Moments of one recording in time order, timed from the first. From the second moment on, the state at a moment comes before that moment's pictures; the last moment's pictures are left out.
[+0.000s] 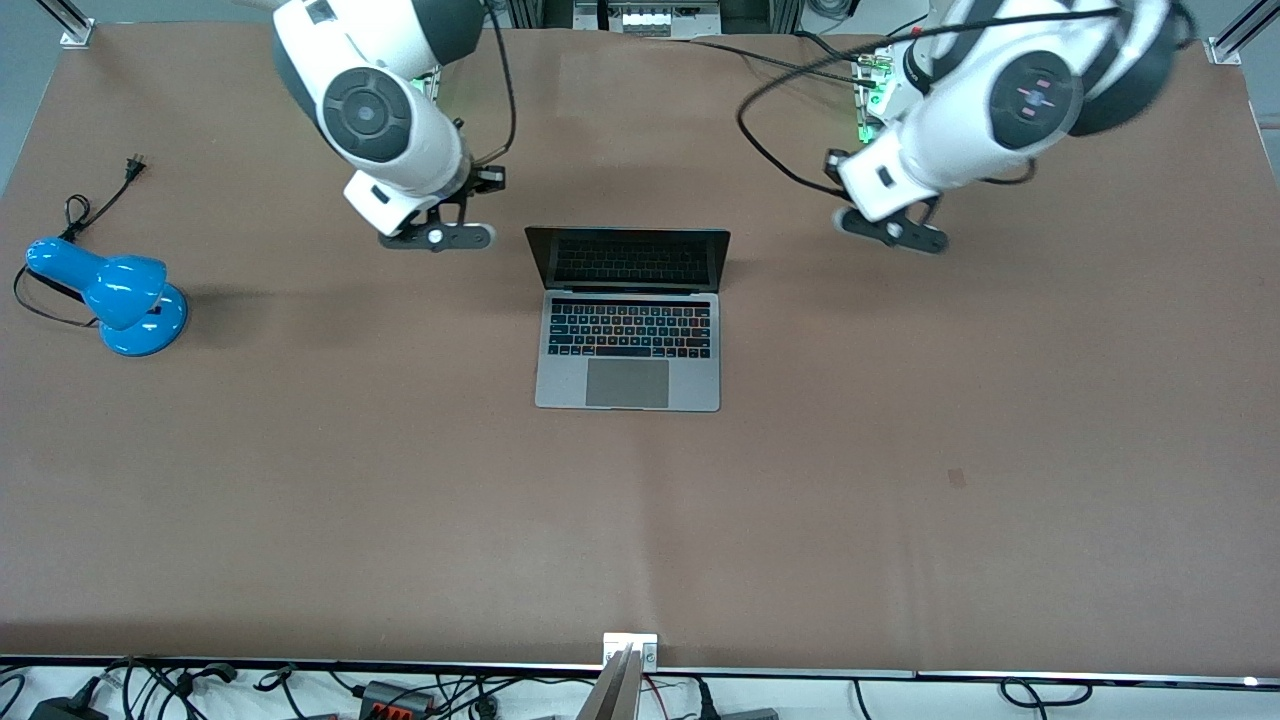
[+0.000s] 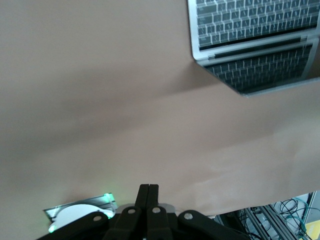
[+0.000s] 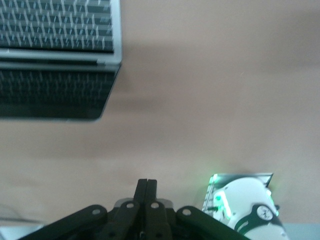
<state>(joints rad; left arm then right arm) -0.07 -0.07 -0.37 -2.01 -0.29 1.61 -0.18 0.54 0.13 0.04 -1.79 0.18 1.51 0.53</state>
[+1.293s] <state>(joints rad) -0.07 0.07 -0.63 -2.26 -0.45 2.32 -0.18 0.65 0.27 0.03 -1.79 0.25 1.64 0.54</state>
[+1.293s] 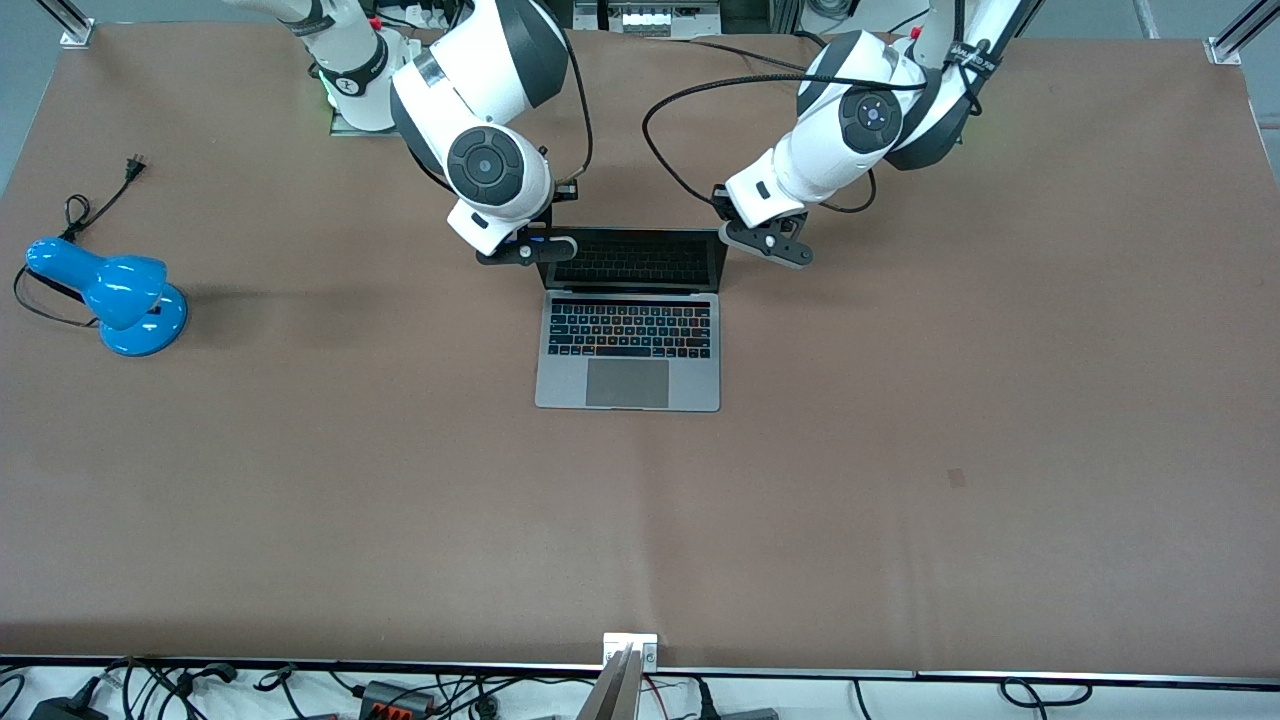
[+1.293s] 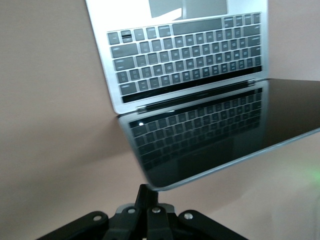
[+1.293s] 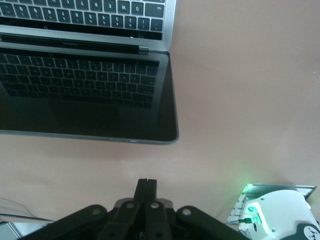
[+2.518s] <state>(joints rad) -0.05 0.12 -0.64 -2.26 -0.46 2.52 -0.16 0.63 0.42 0.02 -1.67 0.25 1.76 0.54</state>
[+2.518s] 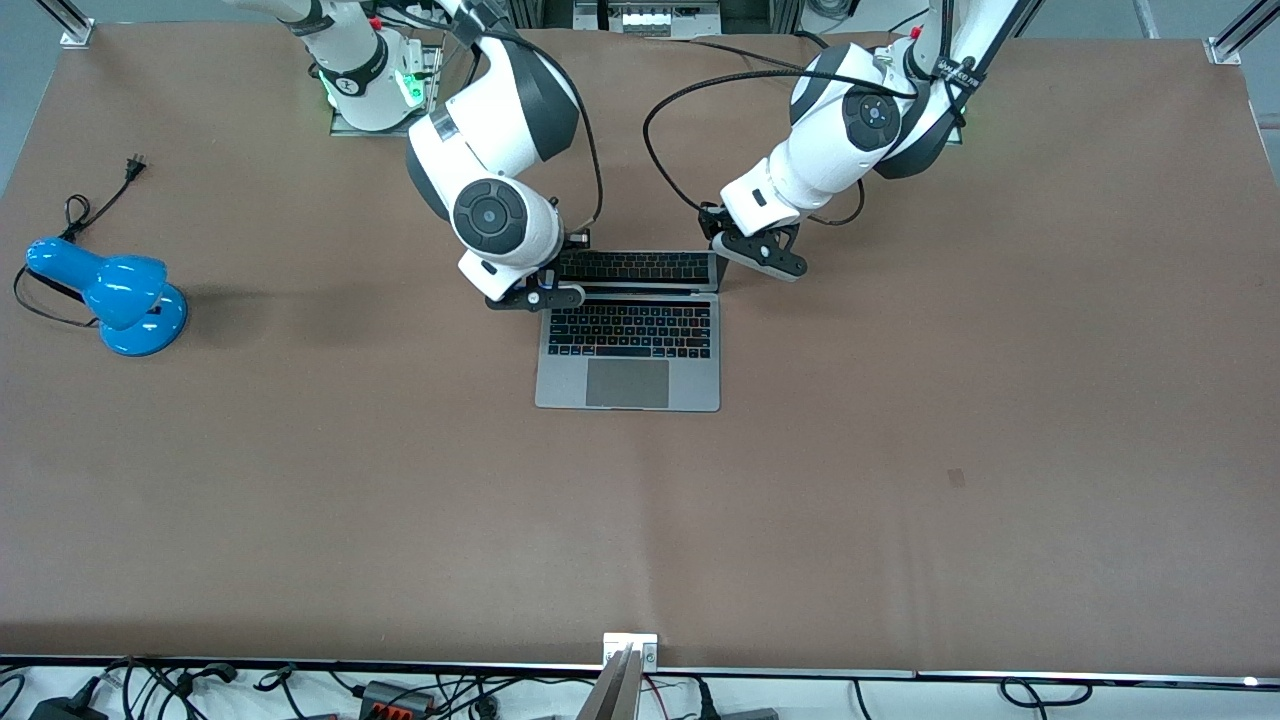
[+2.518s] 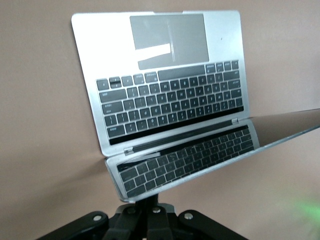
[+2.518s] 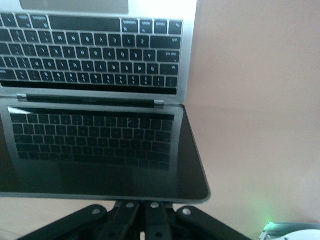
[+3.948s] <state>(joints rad) -0.04 0.38 -0.61 -2.14 -0.46 2.79 -0.08 0.56 0.66 0.01 -1.45 0.22 1.87 0.50</state>
